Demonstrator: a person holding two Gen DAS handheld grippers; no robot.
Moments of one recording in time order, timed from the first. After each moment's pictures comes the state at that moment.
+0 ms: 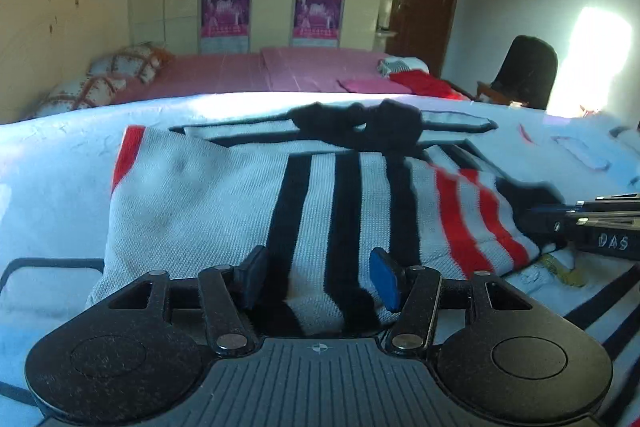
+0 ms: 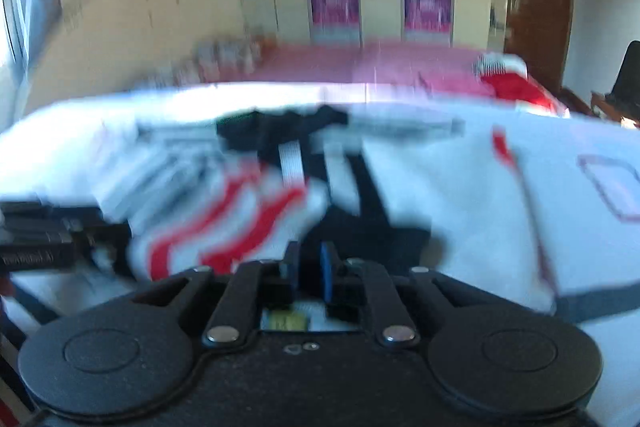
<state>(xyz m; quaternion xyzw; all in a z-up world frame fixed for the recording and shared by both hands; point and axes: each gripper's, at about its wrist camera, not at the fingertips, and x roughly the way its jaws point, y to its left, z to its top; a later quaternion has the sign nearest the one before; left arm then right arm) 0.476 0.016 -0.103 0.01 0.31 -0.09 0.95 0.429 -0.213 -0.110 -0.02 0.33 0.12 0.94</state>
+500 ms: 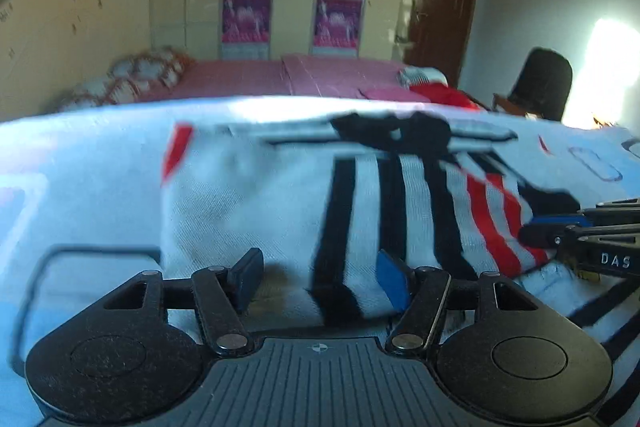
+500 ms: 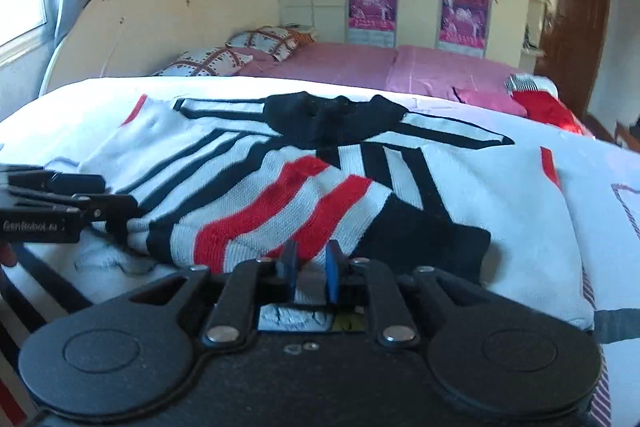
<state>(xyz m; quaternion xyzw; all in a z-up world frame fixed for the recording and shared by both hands) 0.459 0.055 -0.091 -0.01 0.29 -0.06 0.95 0.428 -0.184 -0.101 -0.04 0.32 0.17 0.93</state>
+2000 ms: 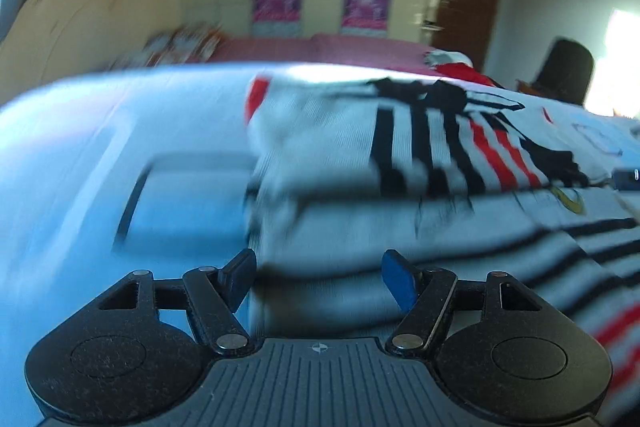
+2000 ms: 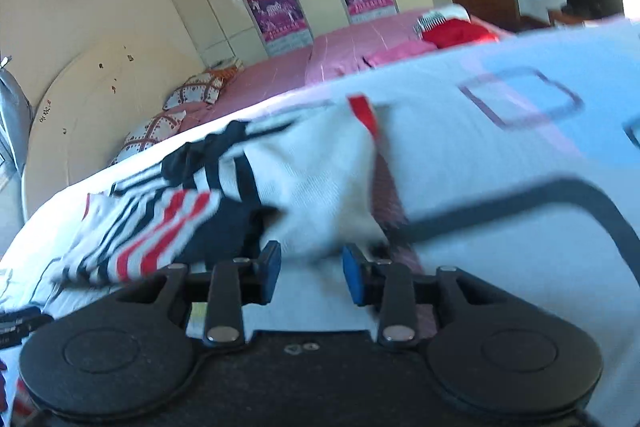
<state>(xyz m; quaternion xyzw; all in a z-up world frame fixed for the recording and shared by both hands) 0.359 0.092 -0.092 -0.04 0.35 -0.02 0.93 0.376 -0.353 -0.097 0.15 0.34 0.10 0.92</state>
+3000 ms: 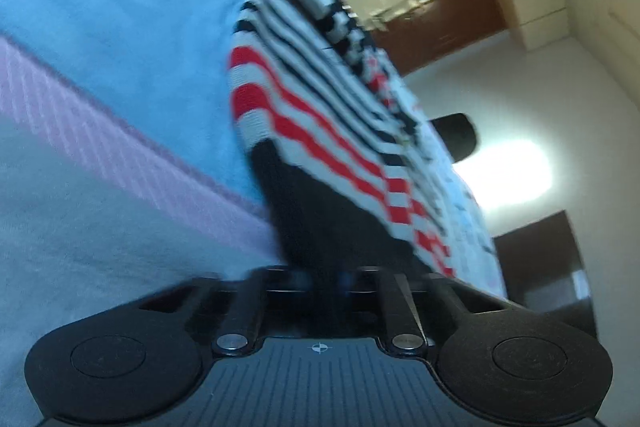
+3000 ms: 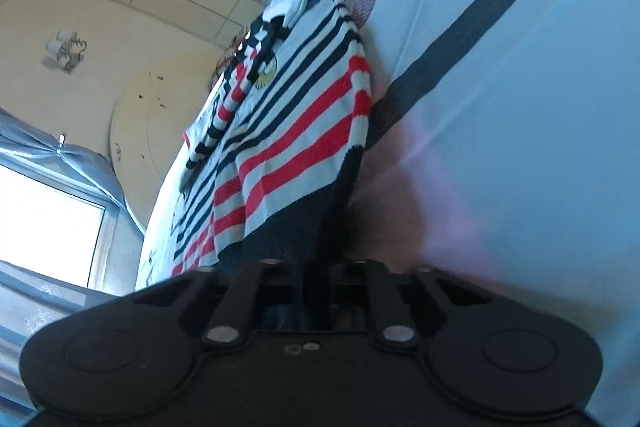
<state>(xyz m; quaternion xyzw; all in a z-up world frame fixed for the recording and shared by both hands) 0.196 0.129 -0.157 -0.39 0.41 -0.17 0.80 0.164 -0.364 -0.149 0.41 0.41 0.16 0.80</state>
